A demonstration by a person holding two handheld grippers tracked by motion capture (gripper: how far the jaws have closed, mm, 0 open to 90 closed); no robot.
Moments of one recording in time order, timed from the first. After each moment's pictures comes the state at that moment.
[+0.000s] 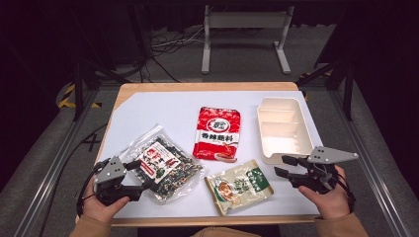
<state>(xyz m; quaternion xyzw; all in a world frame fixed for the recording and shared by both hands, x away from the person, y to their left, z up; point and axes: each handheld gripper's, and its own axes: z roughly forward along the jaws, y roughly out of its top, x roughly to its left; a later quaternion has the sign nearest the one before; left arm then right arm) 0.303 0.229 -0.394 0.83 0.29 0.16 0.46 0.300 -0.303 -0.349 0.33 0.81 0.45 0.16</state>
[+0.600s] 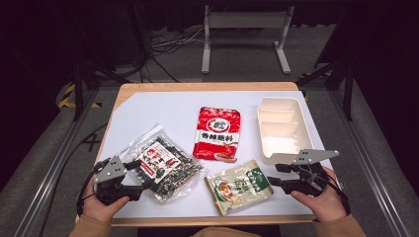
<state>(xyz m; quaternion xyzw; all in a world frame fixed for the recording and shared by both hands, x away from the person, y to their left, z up) 0.305 0.228 -0.395 0.83 0.29 0.16 0.45 0.303 -0.284 -0.360 0.34 0.85 0.39 0.11</state>
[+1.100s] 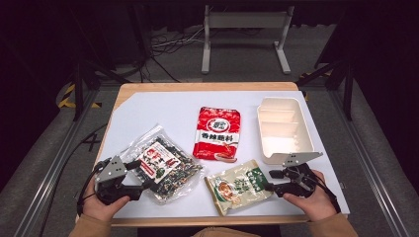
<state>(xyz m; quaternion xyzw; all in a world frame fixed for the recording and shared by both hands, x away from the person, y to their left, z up) 0.307 0.229 -0.397 0.83 0.30 0.16 0.44 0.315 -0.276 -0.391 0.36 0.86 0.36 0.07</state>
